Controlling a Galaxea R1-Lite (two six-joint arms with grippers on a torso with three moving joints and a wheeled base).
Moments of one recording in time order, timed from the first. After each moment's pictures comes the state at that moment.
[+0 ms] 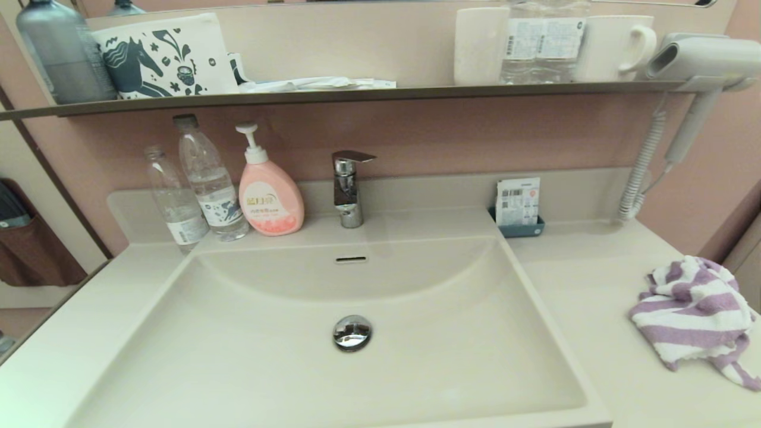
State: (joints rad) left arm 0.00 0.00 0.00 -0.06 0.00 -0.08; right arm -0.01 0.29 -0.32 0.02 -0.15 0.03
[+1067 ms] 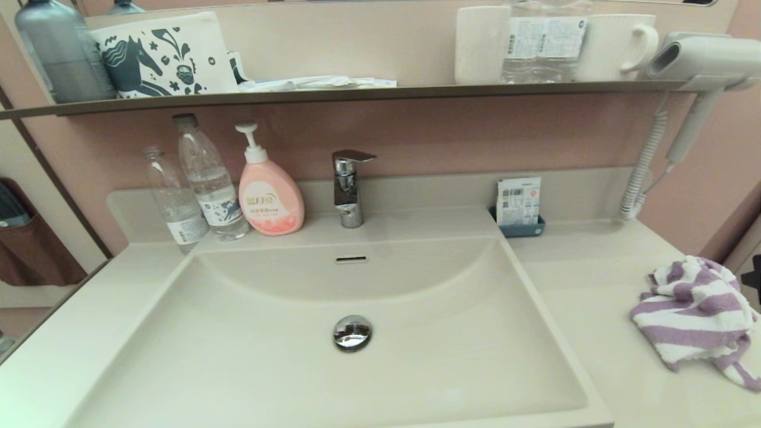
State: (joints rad) left arm 0.00 0.00 0.00 -0.06 0.00 -0.08; right arm 0.06 1.30 -1.04 0.44 -0.45 0.06
